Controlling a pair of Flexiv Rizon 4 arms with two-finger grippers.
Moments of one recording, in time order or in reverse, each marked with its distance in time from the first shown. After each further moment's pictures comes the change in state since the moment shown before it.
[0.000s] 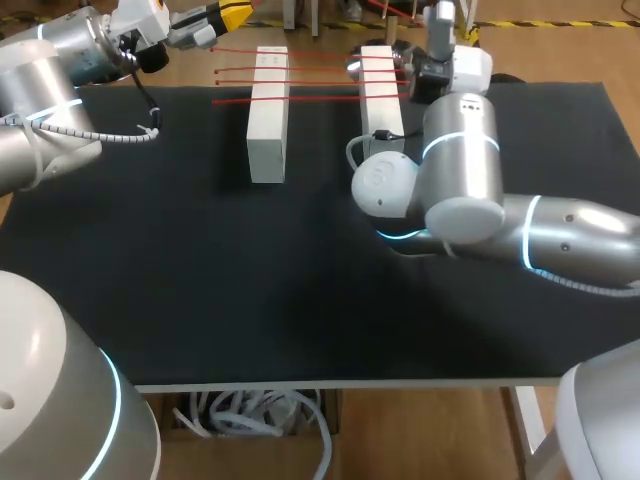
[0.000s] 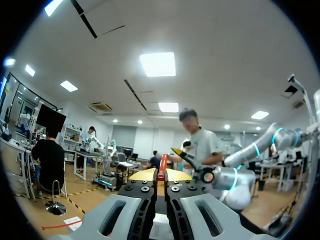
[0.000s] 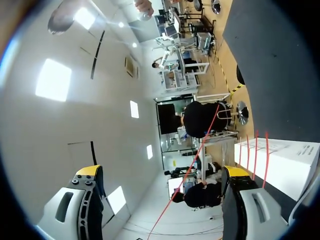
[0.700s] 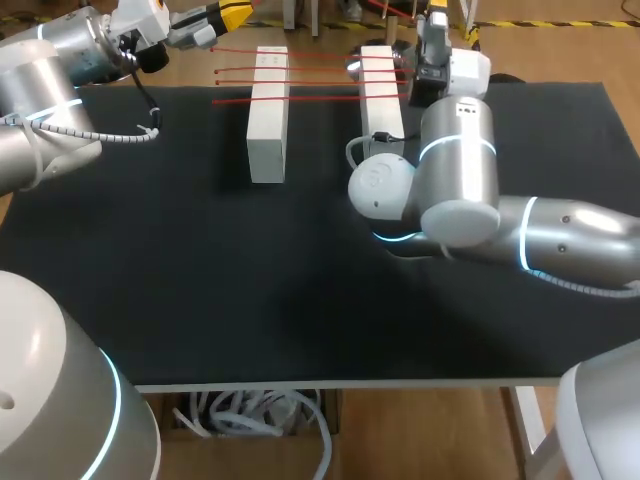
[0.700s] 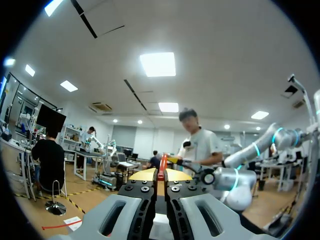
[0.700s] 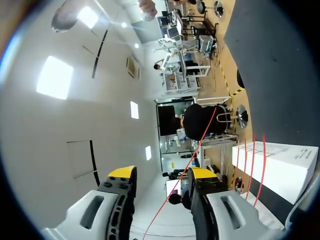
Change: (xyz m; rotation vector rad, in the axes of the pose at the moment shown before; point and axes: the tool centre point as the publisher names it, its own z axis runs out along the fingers) left arm 0.000 0.000 0.000 0.000 0.000 0.000; right arm -0.003 0.001 -0.004 -0.014 -0.001 -0.029
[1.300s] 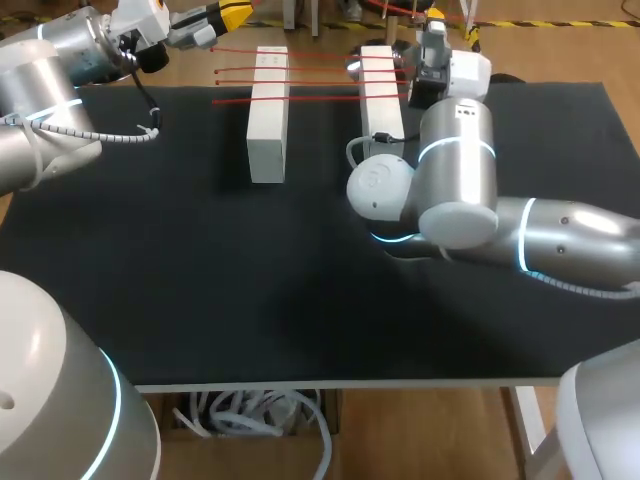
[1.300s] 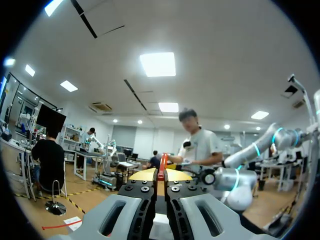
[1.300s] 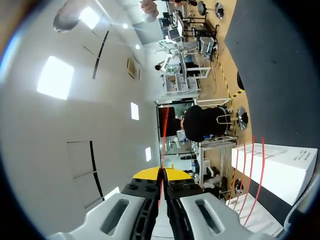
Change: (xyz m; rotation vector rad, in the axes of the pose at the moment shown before) left arm 0.000 0.000 0.000 0.000 0.000 0.000; right arm -0.001 0.003 -0.003 -0.013 0.000 -0.007
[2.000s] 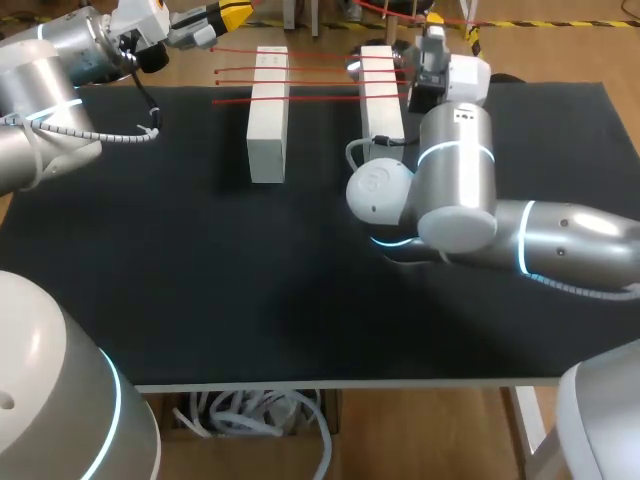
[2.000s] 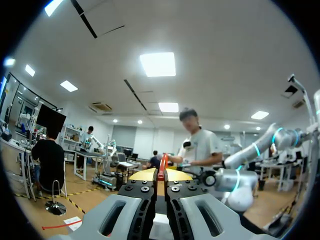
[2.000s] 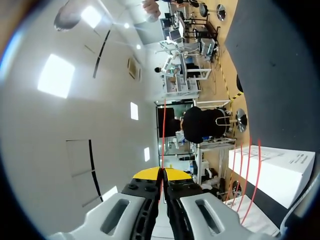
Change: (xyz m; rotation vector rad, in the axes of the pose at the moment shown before) left arm 0.000 0.000 0.000 0.000 0.000 0.000; right arm -0.005 0.000 -0.005 -0.001 -0.005 -0.023
